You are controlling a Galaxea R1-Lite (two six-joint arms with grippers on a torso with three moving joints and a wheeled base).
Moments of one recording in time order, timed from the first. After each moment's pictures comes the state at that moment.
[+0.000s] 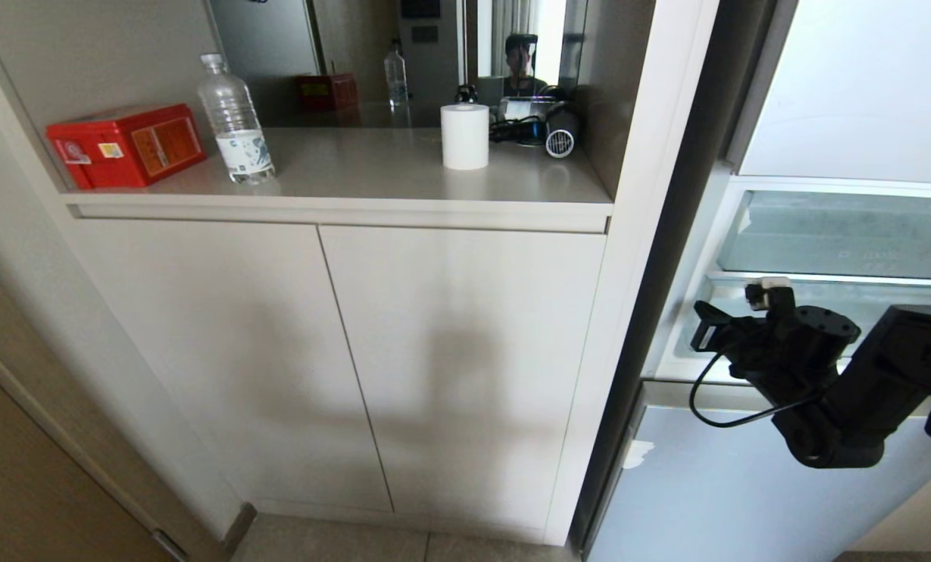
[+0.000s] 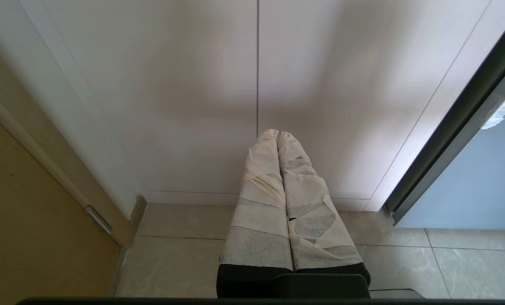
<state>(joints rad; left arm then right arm) 0.00 0.00 -0.07 0.17 0.01 0.00 -0.05 2.35 -0.92 -1.52 0.13 0.06</state>
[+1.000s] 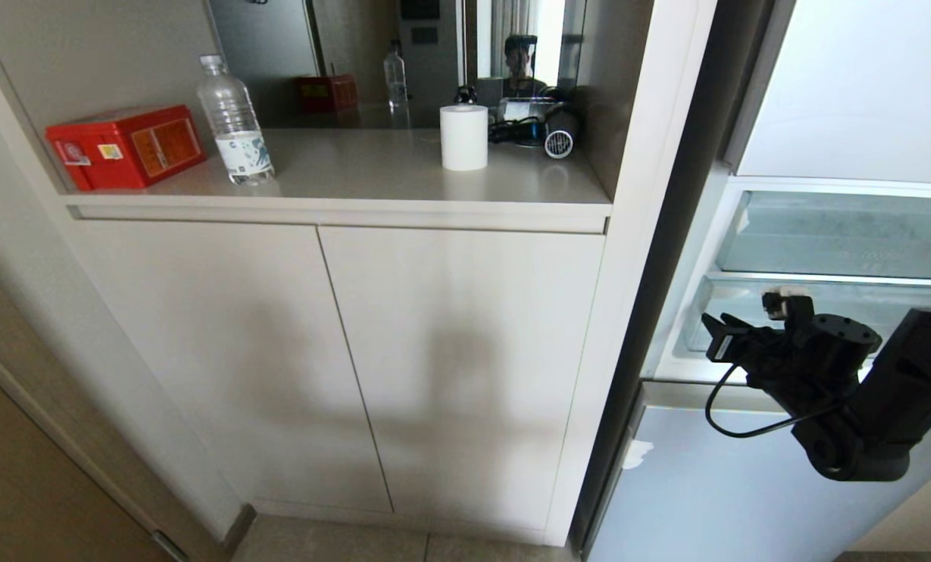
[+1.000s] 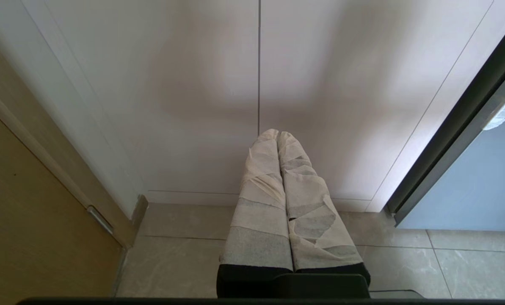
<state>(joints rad) 0.00 0.00 -0.07 0.17 0.01 0.00 -0.08 2.32 -0.83 -1.52 0.13 0.07</state>
